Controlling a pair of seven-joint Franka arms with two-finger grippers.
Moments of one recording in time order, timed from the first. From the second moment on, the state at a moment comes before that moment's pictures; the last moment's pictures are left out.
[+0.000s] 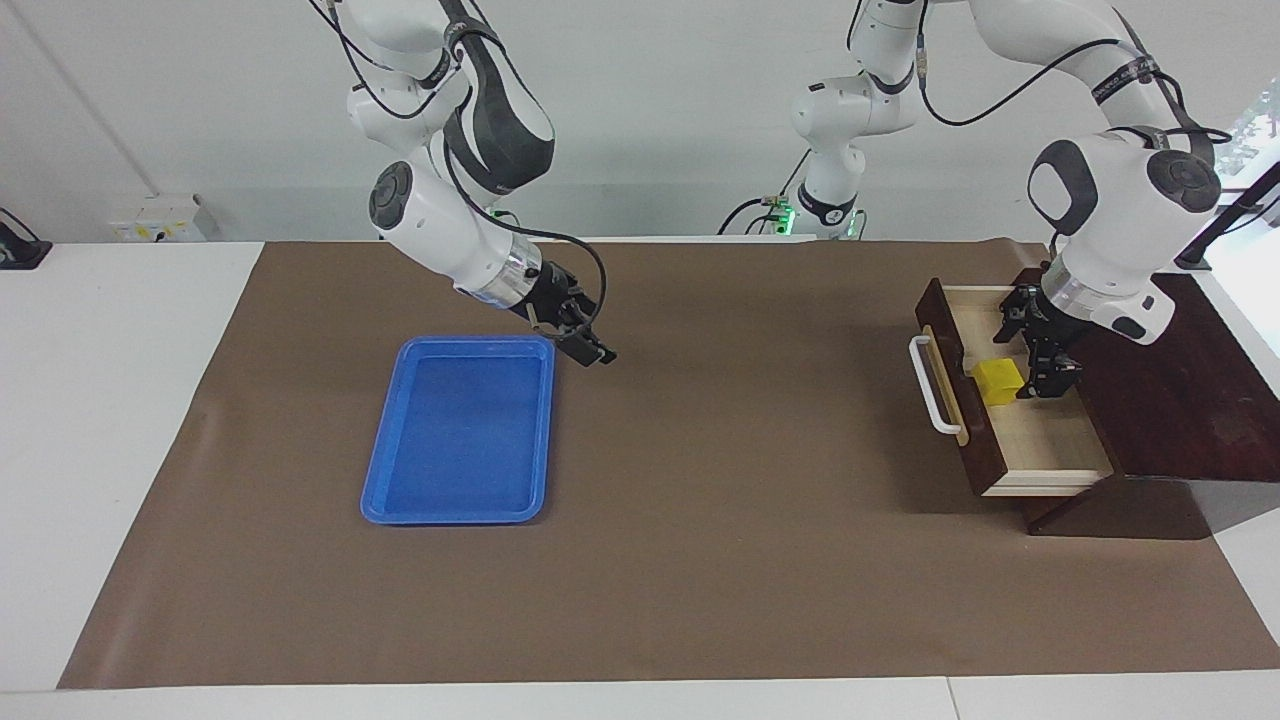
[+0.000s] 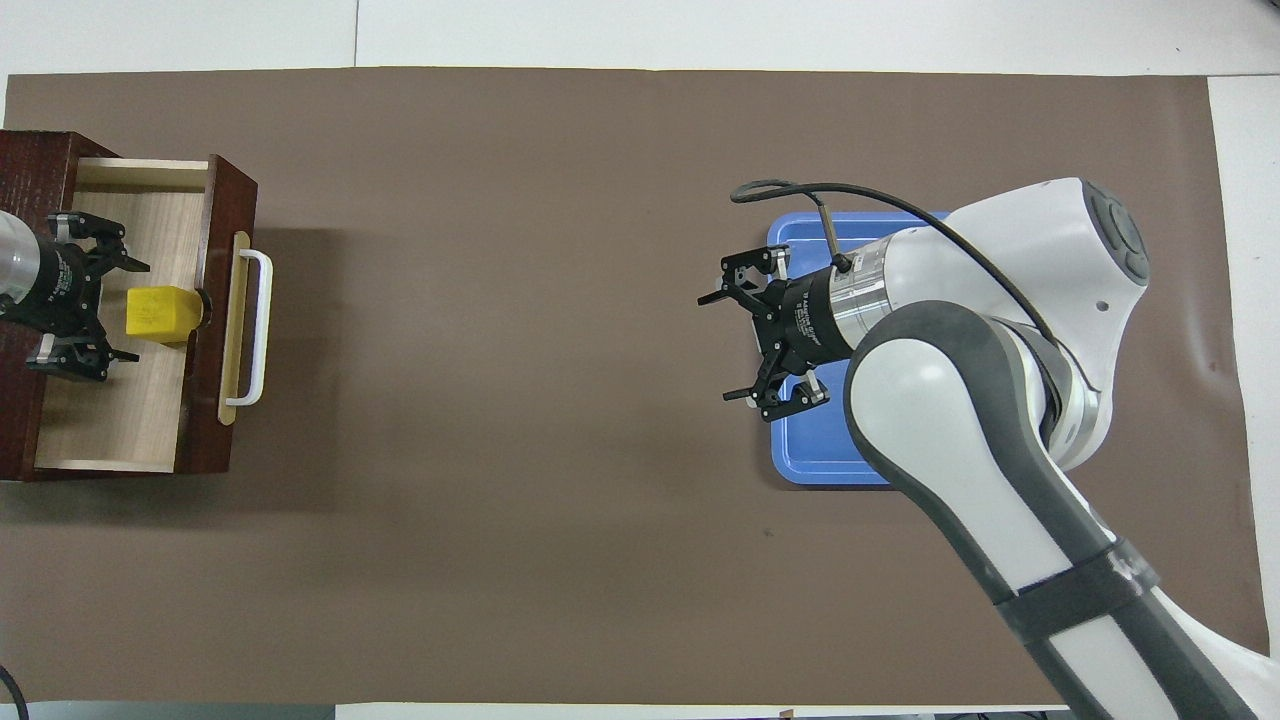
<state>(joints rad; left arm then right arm) 0.07 0.10 -0.01 -1.87 0.03 1.97 -1.43 0.28 0.12 0.08 -1.91 0.71 2.07 1.32</state>
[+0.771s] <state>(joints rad) 0.08 0.10 -0.01 -1.92 0.03 2.01 -1.46 0.28 0.12 0.07 -1.91 0.71 2.07 1.33</state>
